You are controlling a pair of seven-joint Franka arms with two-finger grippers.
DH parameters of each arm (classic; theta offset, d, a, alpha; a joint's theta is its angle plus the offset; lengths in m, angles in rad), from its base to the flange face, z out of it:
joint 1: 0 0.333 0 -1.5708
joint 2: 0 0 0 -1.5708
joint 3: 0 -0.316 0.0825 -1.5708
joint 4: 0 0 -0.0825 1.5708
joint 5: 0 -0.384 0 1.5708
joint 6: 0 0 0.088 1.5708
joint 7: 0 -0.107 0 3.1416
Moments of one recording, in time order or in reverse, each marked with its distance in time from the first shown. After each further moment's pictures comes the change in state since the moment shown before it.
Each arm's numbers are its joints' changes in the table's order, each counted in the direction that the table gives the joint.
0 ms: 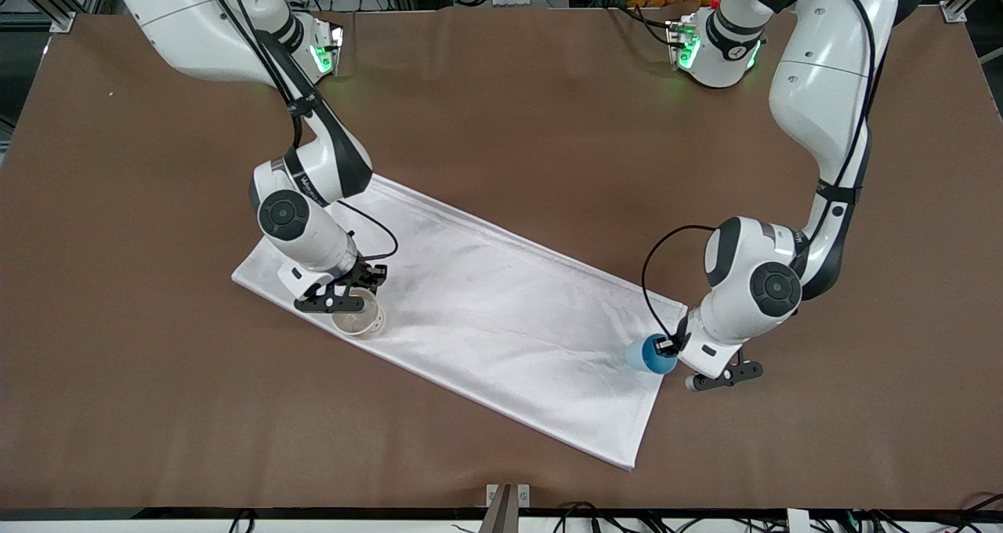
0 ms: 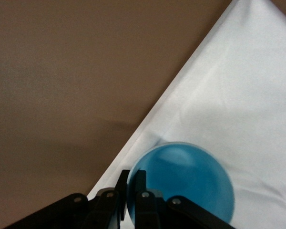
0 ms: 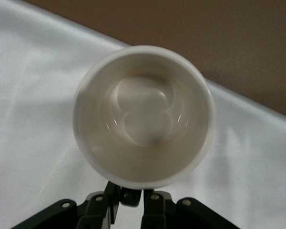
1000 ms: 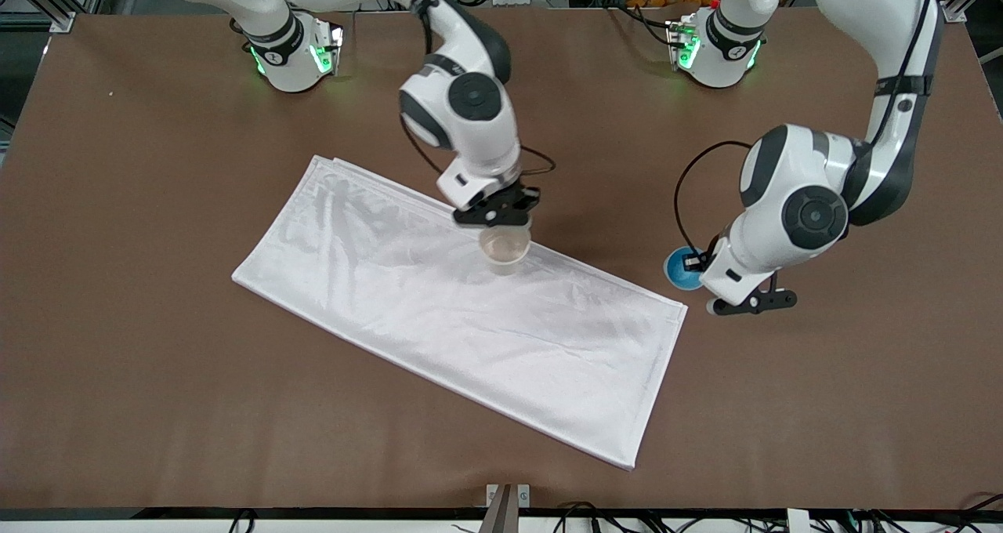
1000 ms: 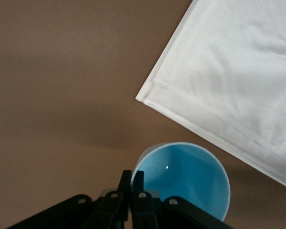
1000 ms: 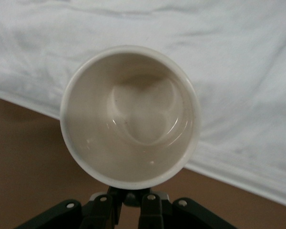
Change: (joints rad) left arm 0.000 -0.425 -0.003 -0.307 -0.055 0.379 -0.061; right arm 0.470 0.071 -0.033 0.352 -0.021 0.214 -0.549
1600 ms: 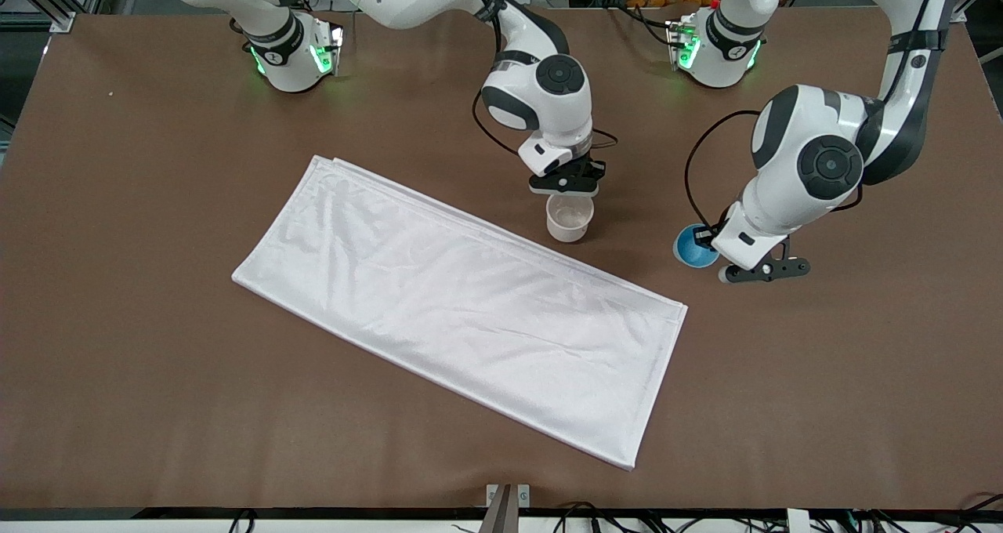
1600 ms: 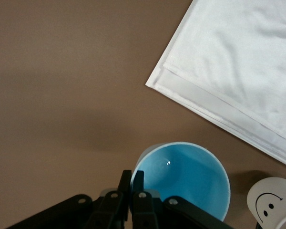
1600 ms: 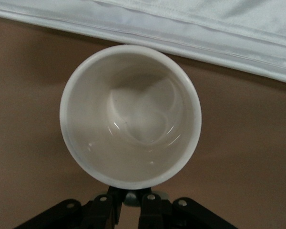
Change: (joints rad) left arm 0.008 -0.129 -0.001 -0.166 0.000 -0.081 -0.016; right arm 0.175 0.225 -0.011 0.167 0.048 -0.112 -0.251
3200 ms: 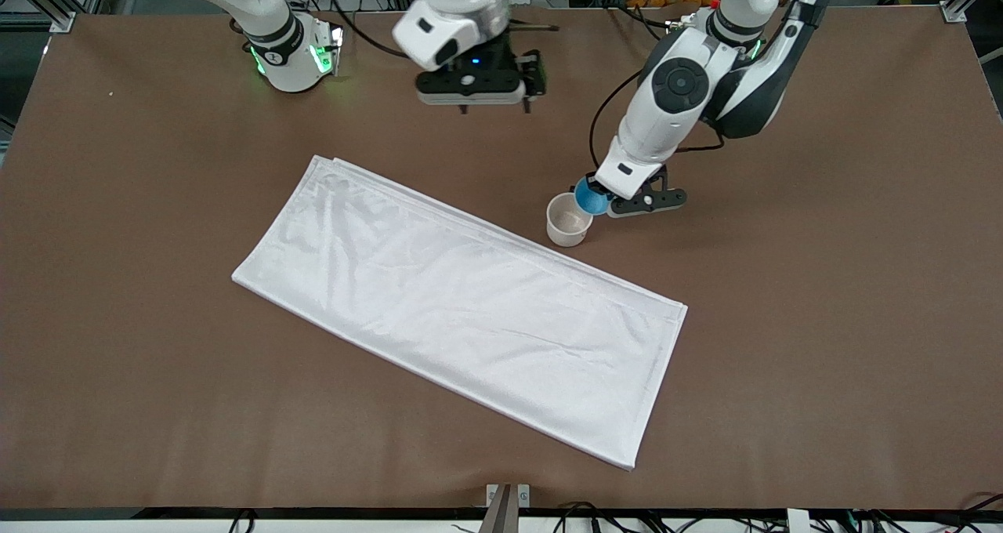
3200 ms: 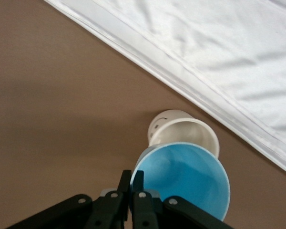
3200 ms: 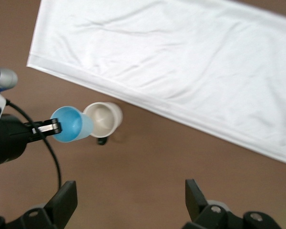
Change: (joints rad) left arm -0.042 -0.077 0.311 -0.196 0.067 -0.195 0.394; right arm -0.501 -0.496 -0.361 0.077 0.003 0.683 0.274
